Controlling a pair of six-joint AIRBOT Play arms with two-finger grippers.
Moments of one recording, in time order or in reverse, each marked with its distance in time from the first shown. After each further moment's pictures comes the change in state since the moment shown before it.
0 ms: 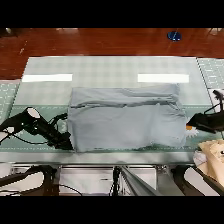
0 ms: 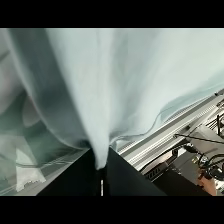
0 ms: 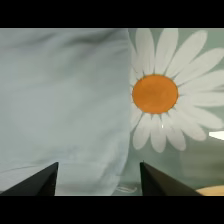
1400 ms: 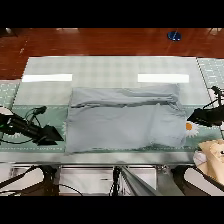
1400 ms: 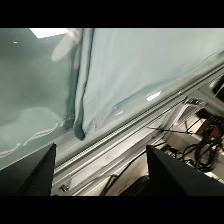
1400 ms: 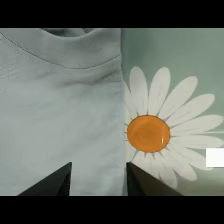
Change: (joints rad) left arm 0.318 0.092 0.066 0.002 -0.180 0.130; right arm 0.021 -0.095 0.072 0.039 -0.089 -0.040
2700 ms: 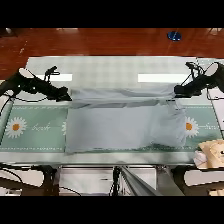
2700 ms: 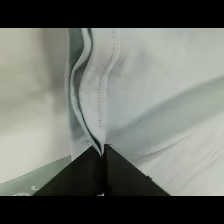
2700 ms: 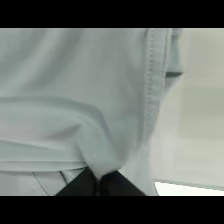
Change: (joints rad) left arm -0.290 -0.395 0.630 -0.080 0.358 -0.109; right arm 0.332 -0.449 0.456 -0.112 -0.151 0.132
